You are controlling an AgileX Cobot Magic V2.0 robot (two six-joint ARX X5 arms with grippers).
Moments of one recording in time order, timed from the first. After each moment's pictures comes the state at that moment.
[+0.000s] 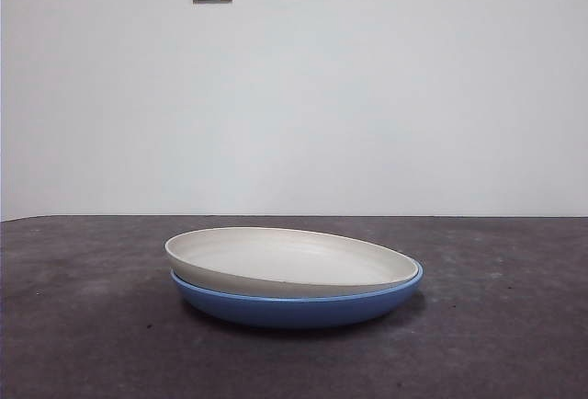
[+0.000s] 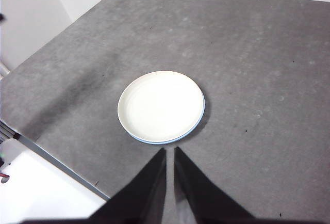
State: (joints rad) left arm -0.08 0.40 0.69 -0.51 0.25 0.00; right arm 0.28 0.51 1.36 -1.33 -0.34 0.08
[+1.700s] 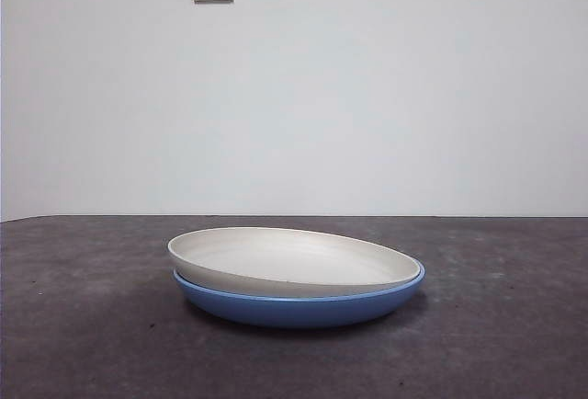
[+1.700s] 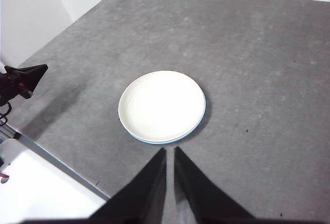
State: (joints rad) left arm -0.03 0.01 0.03 -0.18 0.05 -0.04; right arm 0.27 0.51 1.35 -1.33 -0.34 0.08
